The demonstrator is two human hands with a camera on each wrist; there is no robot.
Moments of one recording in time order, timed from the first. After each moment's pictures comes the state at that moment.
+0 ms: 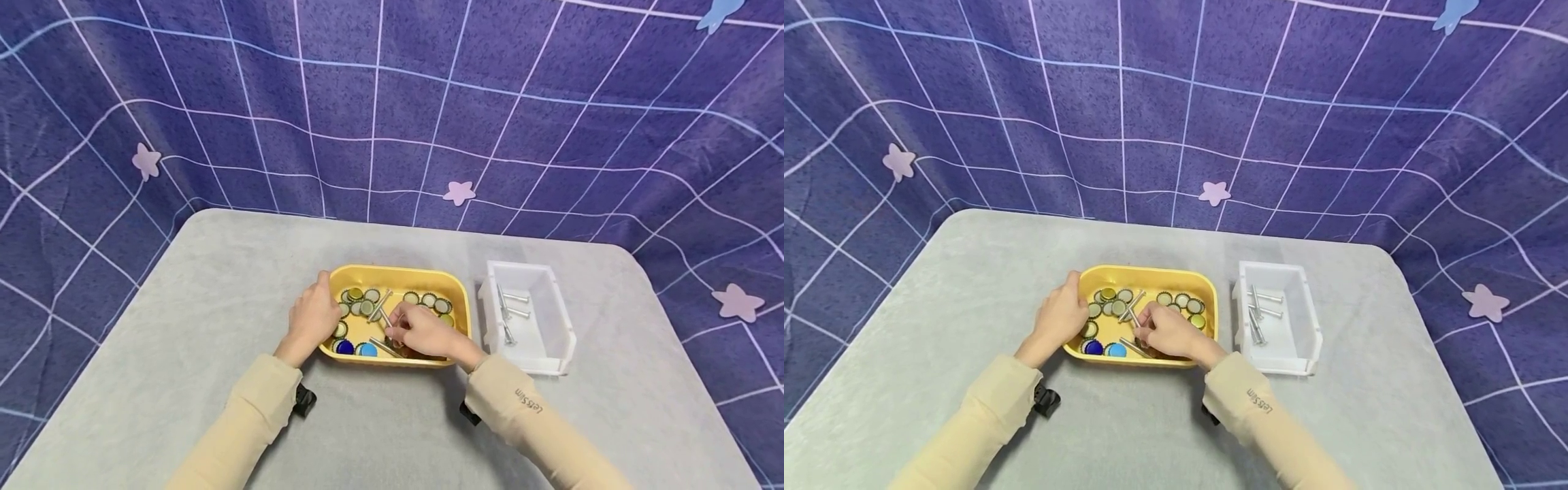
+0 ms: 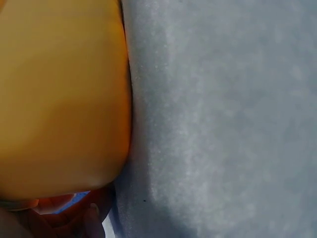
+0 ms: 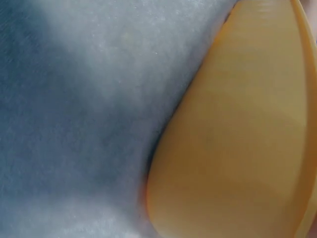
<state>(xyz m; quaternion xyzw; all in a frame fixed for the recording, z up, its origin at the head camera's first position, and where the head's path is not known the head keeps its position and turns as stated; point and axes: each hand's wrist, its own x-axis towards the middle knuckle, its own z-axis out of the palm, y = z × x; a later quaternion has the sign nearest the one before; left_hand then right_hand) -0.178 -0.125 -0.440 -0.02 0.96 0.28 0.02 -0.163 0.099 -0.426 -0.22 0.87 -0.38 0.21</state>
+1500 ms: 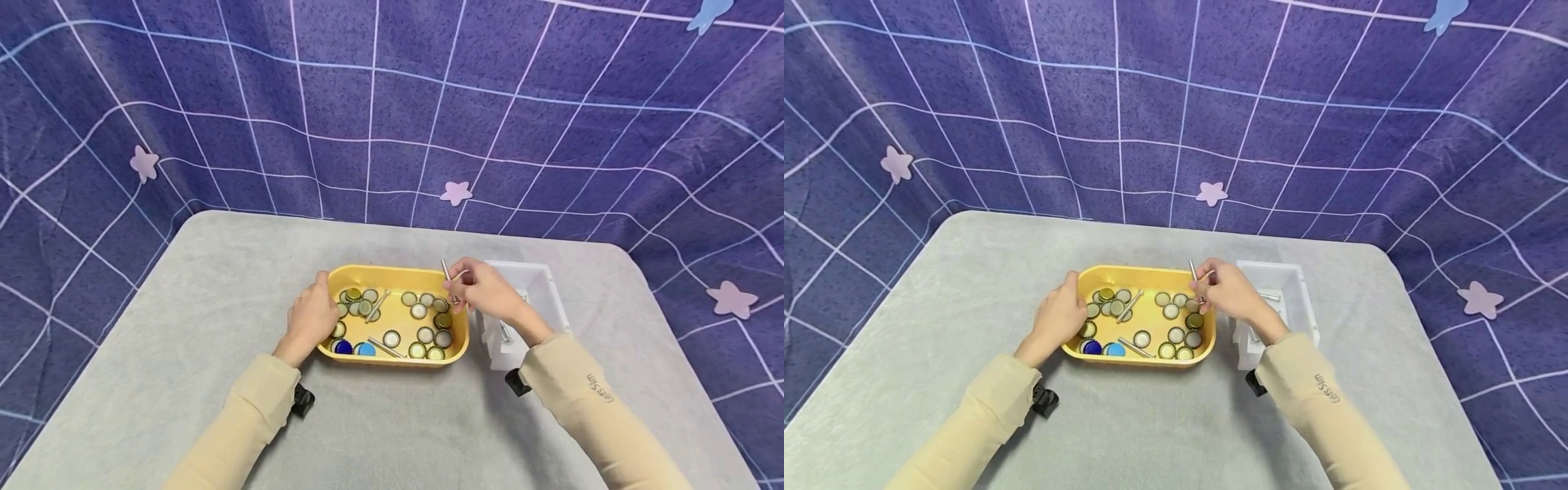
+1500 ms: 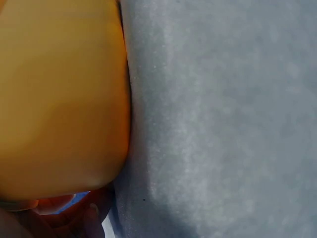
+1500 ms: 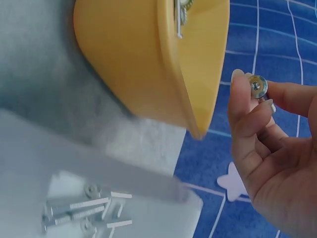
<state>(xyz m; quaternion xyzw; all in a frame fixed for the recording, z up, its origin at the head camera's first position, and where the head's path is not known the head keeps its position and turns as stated) -0.177 -0.124 -0.440 -0.02 0.96 0.27 0.02 -0.187 0.180 -0.364 -0.11 0.88 -0.44 0.16</state>
